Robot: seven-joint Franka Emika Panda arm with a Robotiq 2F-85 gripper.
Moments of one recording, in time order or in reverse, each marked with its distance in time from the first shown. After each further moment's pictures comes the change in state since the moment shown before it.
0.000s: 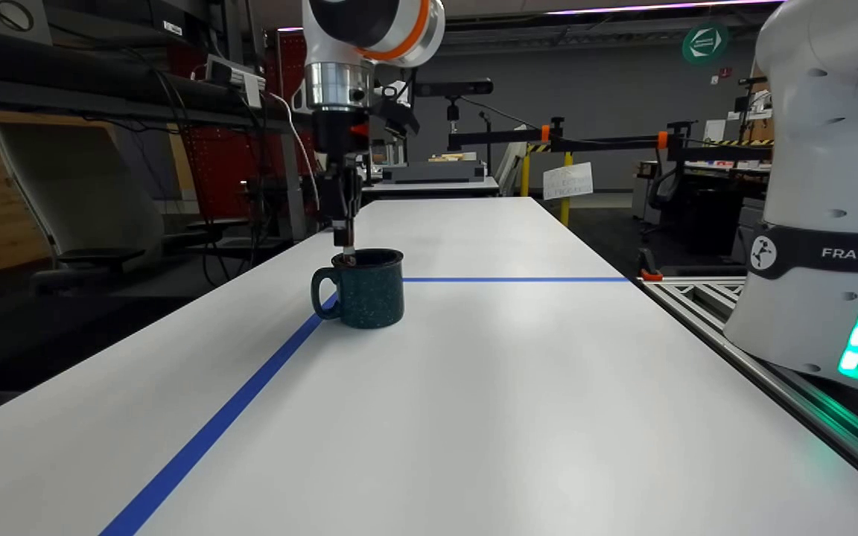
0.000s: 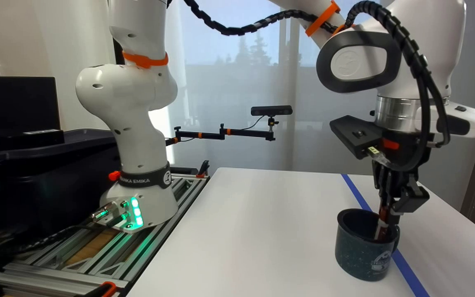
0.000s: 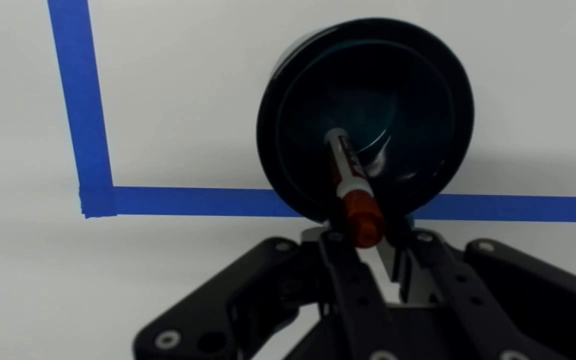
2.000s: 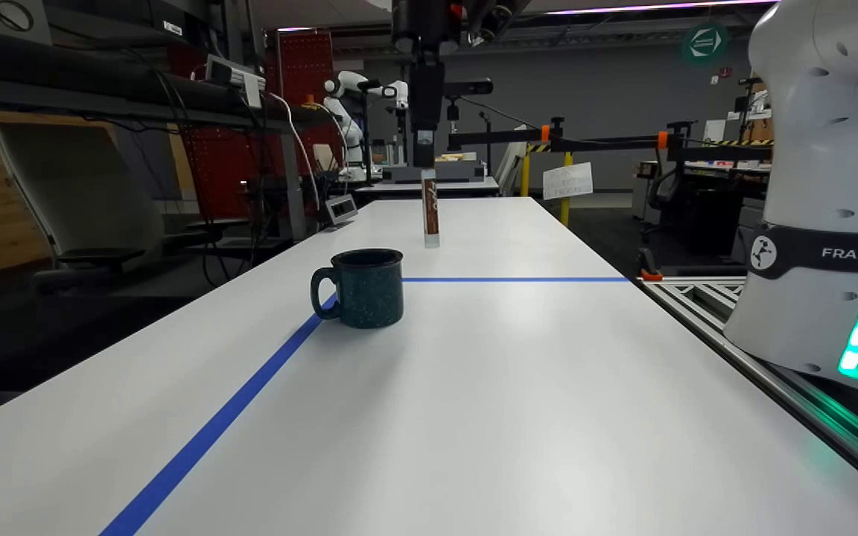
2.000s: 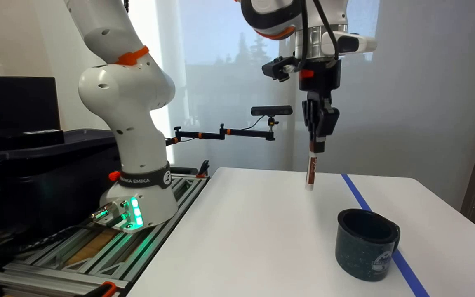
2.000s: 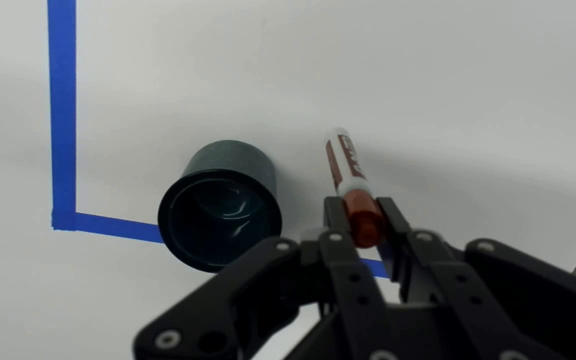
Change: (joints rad) arm 0.094 -0.583 0.009 -0.375 -0.086 -0.182 0.013
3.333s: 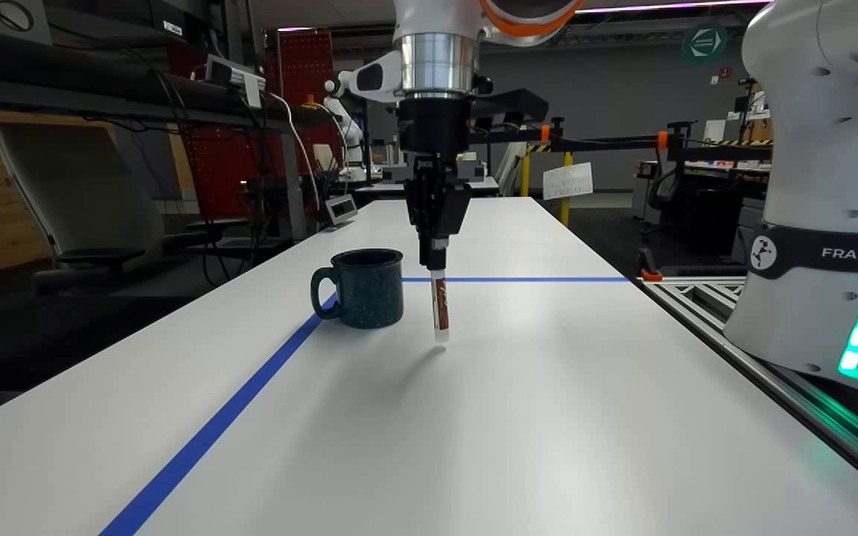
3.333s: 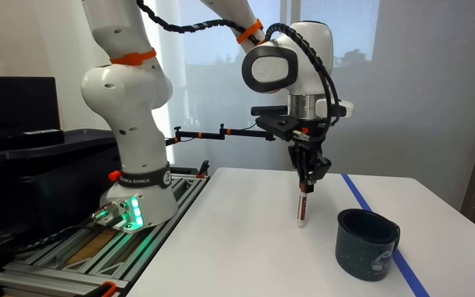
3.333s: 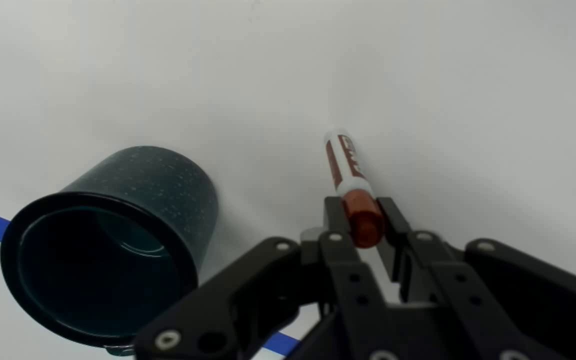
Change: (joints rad) arm 0.089 0.223 0.004 -0.124 -0.017 0.338 -0.195
